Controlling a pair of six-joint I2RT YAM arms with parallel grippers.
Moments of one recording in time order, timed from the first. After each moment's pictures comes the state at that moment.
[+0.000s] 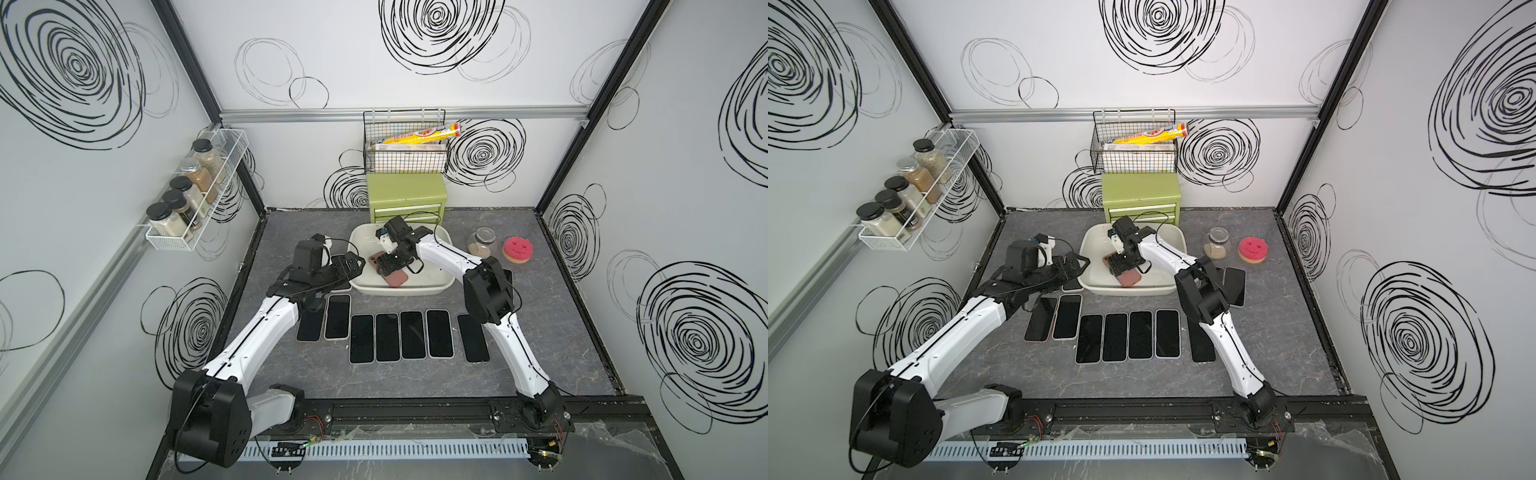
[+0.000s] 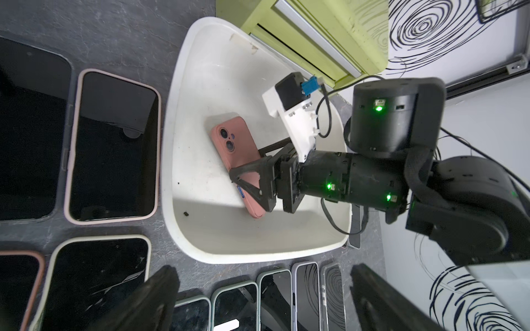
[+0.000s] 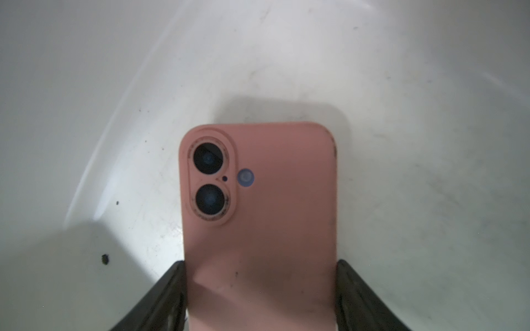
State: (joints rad) left arm -0.19 1.21 0.84 -0.27 0.36 -0.70; right arm 0.62 2.46 2.15 -0.79 -0.22 0.13
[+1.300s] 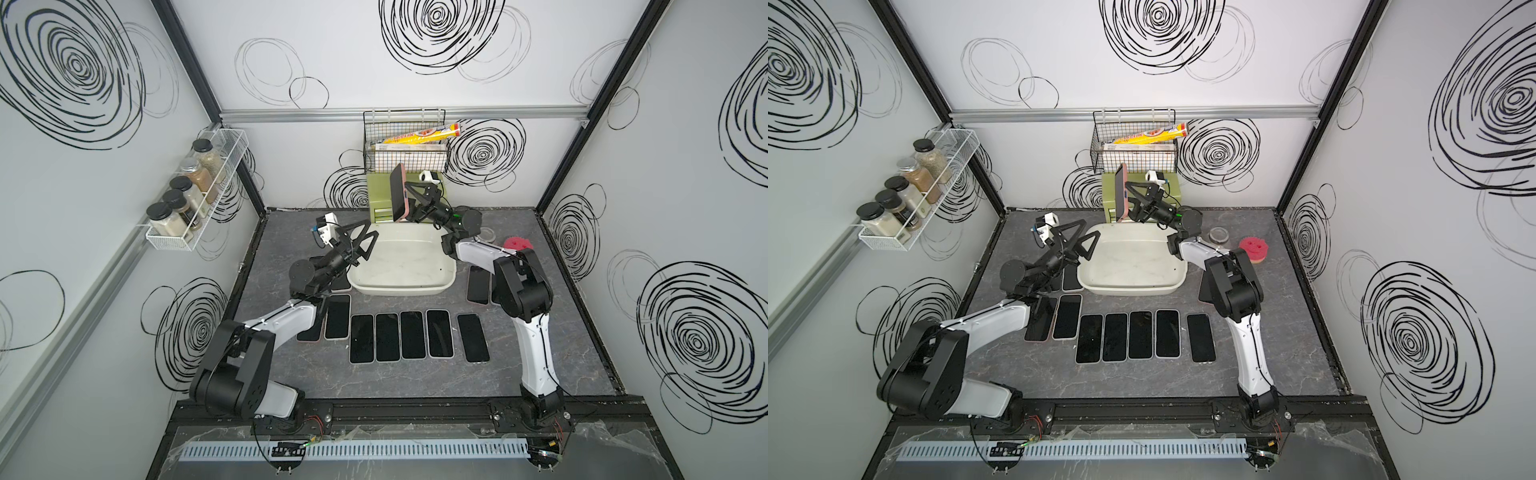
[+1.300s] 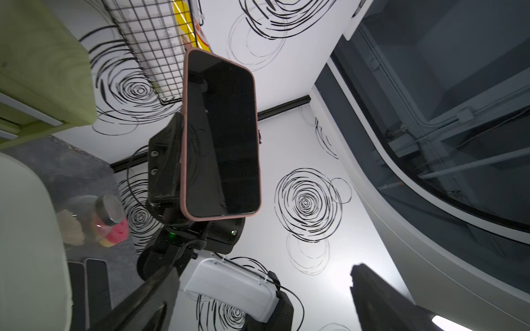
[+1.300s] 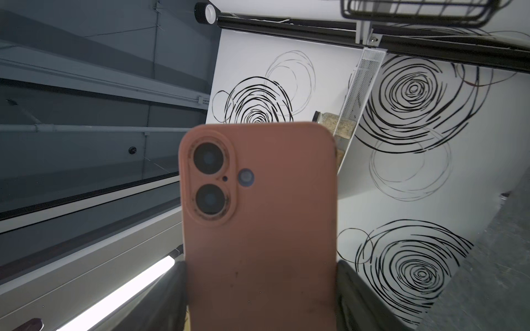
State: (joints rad) left arm -0.27 1.49 0.67 1.37 0.58 -1.64; right arm 0.44 2.25 1.67 1.47 -0.79 2.08
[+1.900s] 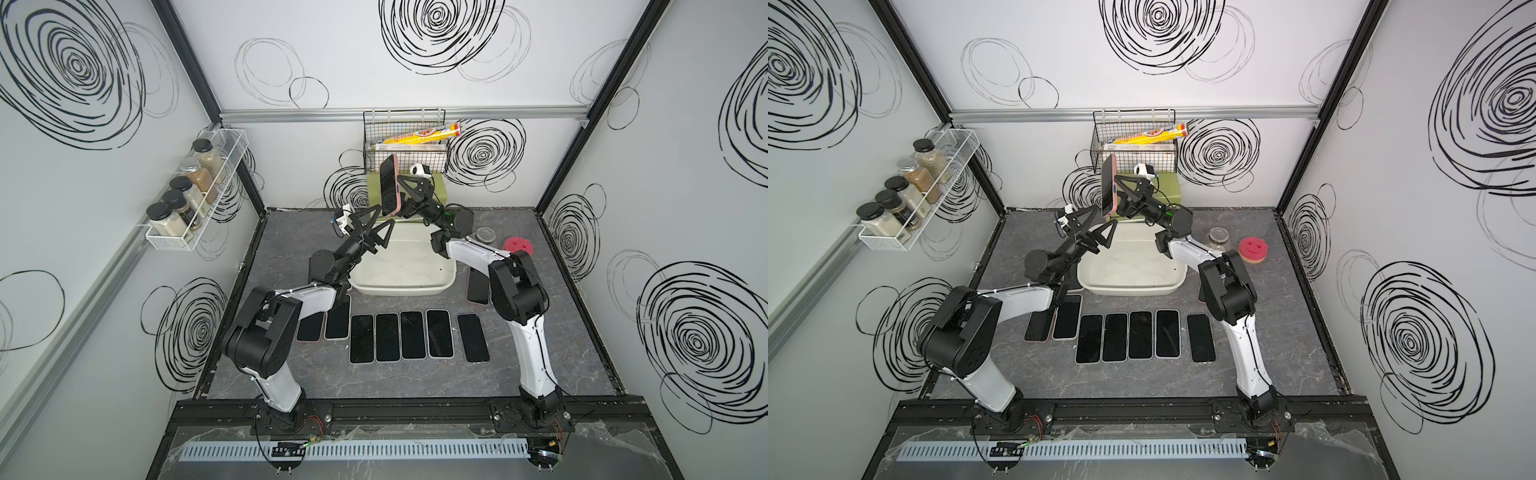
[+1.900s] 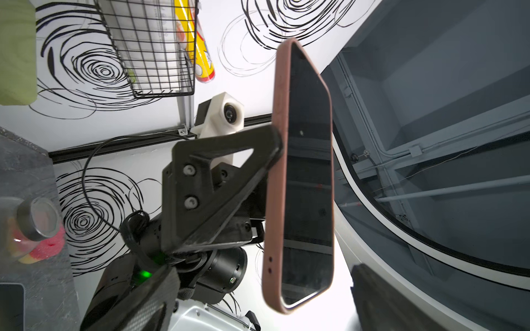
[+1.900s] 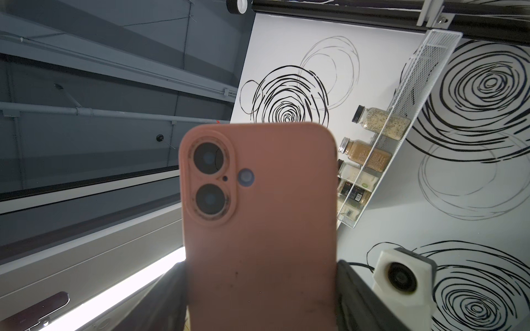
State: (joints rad) left arm -0.33 1.71 0.85 1.47 0.48 -1.79; right arm 0.50 2.26 1.74 1.49 -0.72 2.08
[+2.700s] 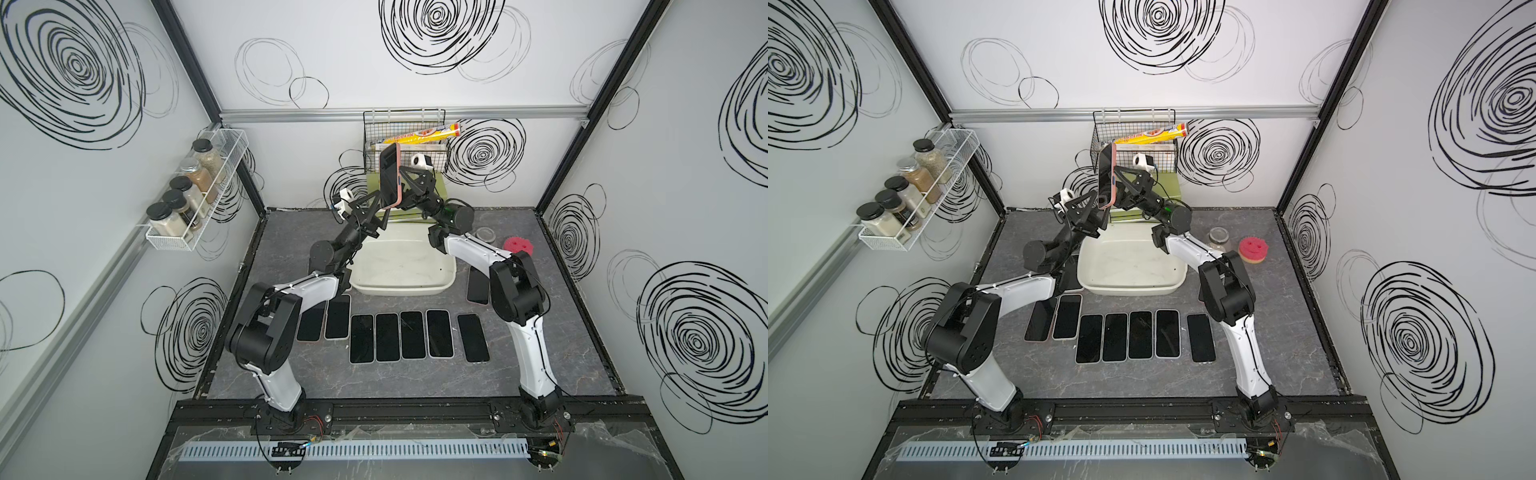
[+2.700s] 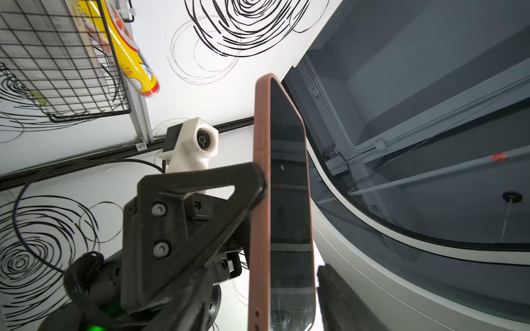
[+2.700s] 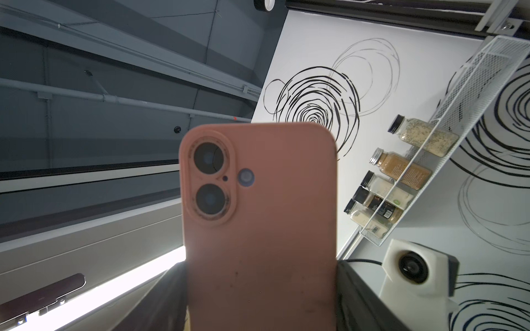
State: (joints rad) left arm -0.34 1.74 0.99 1.50 0.45 -1.84; right arm 0.53 2.26 1.84 1.50 -0.67 2.08
